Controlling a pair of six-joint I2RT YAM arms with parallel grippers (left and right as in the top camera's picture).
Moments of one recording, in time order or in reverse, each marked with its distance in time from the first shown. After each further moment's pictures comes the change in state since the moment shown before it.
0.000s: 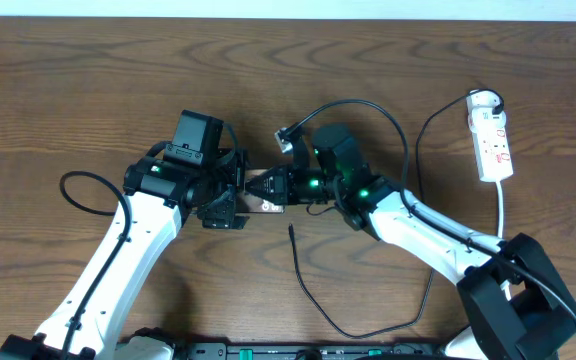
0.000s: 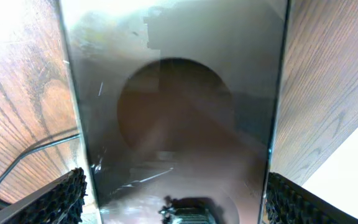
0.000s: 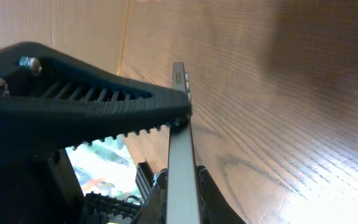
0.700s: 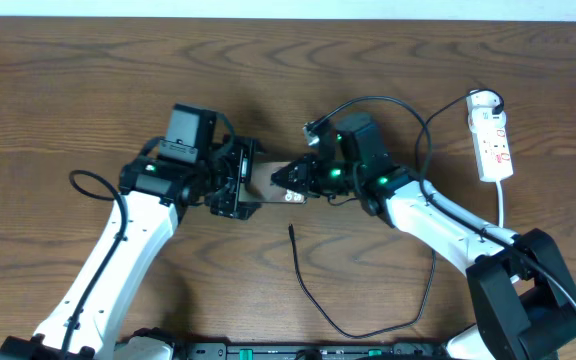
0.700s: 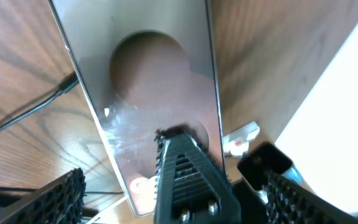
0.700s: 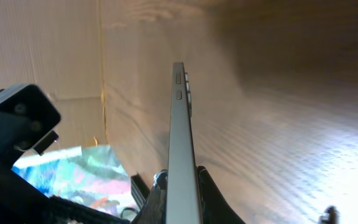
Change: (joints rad) left arm 0.045 -0.001 0.000 0.135 0.216 0.156; right arm -0.132 0.002 0.000 -0.133 -0.018 0.002
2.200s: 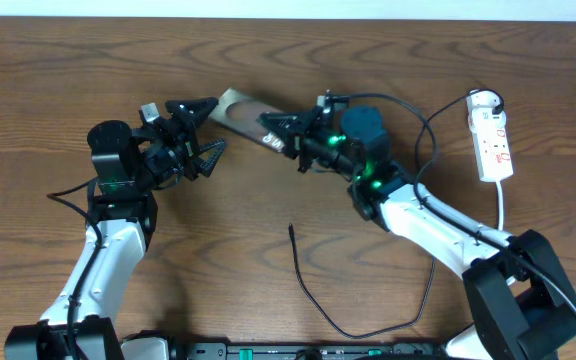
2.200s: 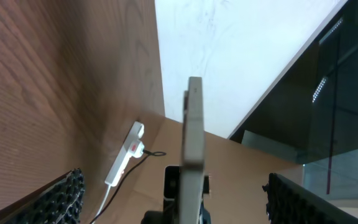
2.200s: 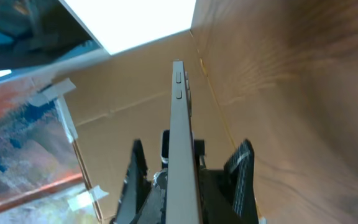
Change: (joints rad) left arm 0.333 -0.006 -0.400 1.114 0.301 0.072; right arm 0.064 0.000 0.000 0.546 0.259 0.892
